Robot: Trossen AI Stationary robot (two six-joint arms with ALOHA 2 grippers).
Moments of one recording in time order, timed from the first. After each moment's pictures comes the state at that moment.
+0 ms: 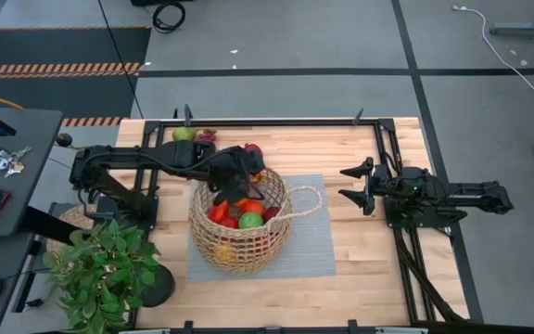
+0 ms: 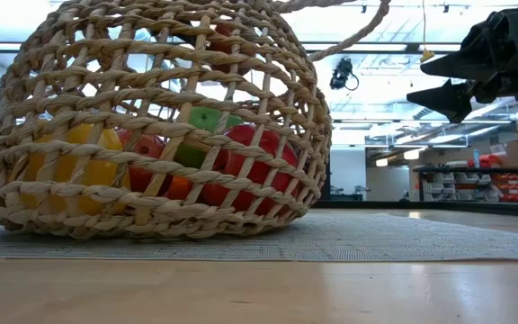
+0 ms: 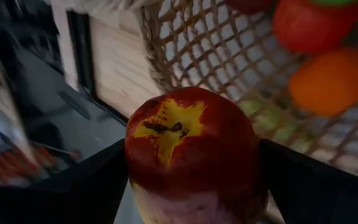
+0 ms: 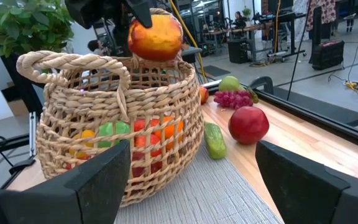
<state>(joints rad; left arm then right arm) 0.00 1.55 1.55 -0.92 -0.32 1.43 -0.06 0.06 0.05 0.01 0.13 0.21</state>
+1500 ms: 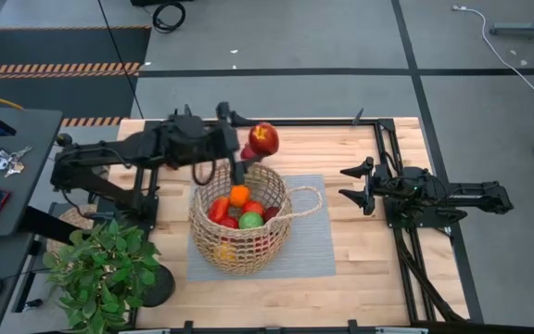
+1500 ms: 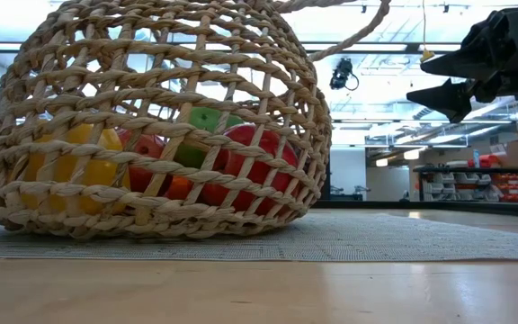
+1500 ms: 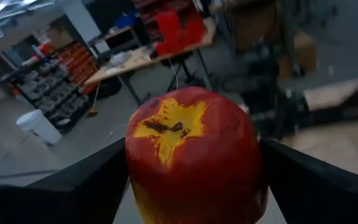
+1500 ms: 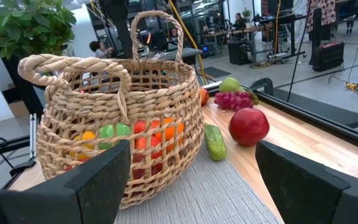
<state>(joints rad) 0.02 1.37 1.55 -0.35 -0.32 0.35 -0.06 0.06 0.05 0.01 0.13 0.21</state>
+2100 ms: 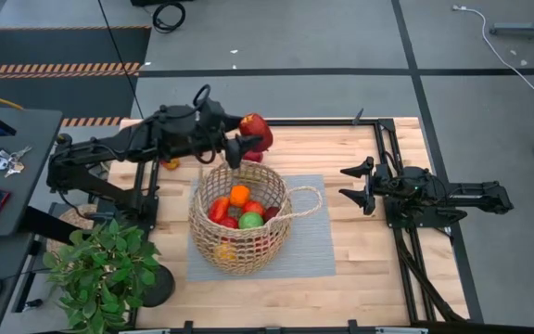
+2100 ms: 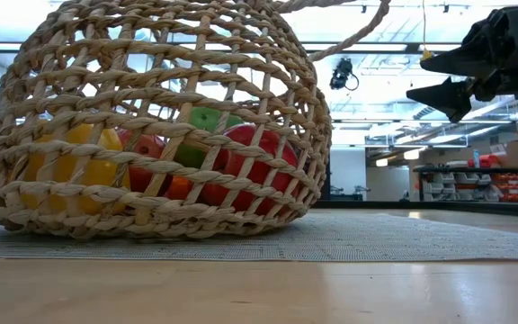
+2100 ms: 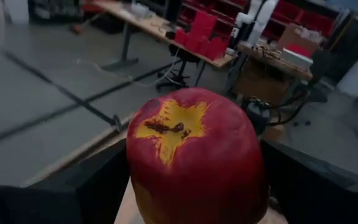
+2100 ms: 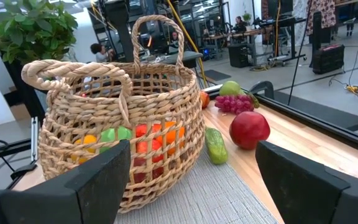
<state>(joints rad) 0.07 1.32 1.55 -0.42 -0.33 -0.42 -0.06 0.06 0.05 0.03 0.13 0.21</state>
